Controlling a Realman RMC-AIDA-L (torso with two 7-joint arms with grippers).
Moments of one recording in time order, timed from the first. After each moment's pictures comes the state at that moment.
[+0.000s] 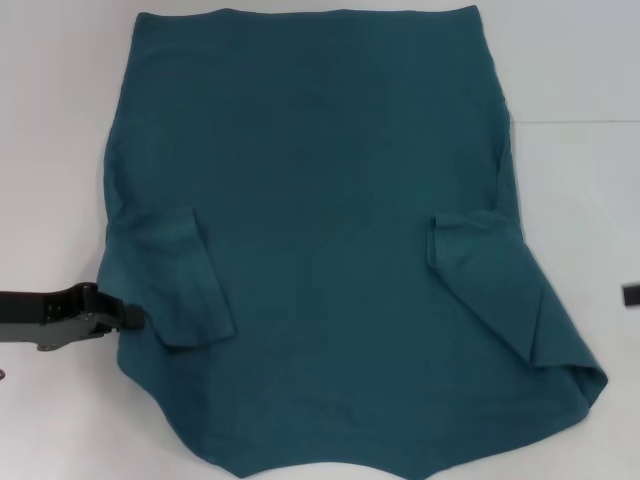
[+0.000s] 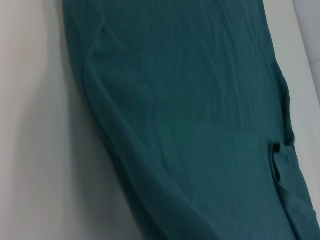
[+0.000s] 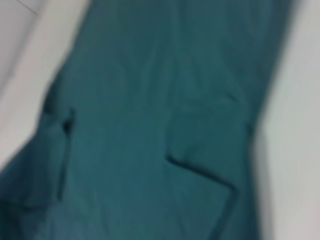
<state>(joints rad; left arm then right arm) -0.54 -2.05 0.45 0.84 2.45 1.61 -2.47 0.56 1.82 -0.58 -0.71 -2.38 -1.64 2.33</state>
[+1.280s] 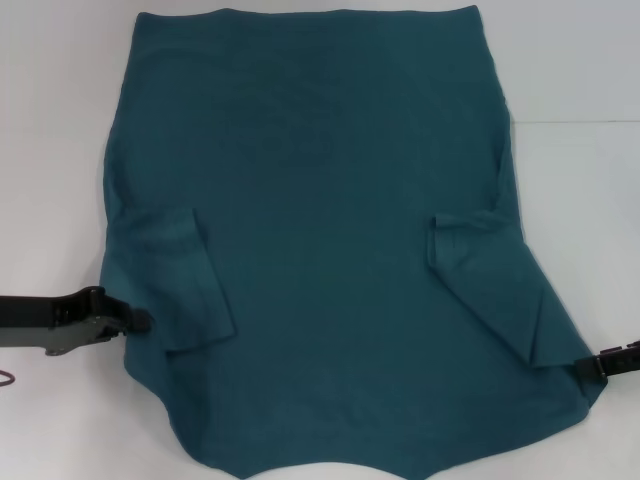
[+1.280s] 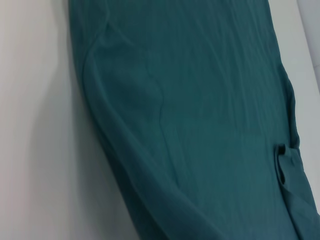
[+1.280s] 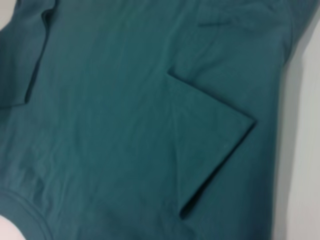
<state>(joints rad) -0.55 -2.05 0.45 0.80 2.45 1.57 -2.47 0.57 1.93 -0.67 -0.72 -2.51 -1.54 2.12</state>
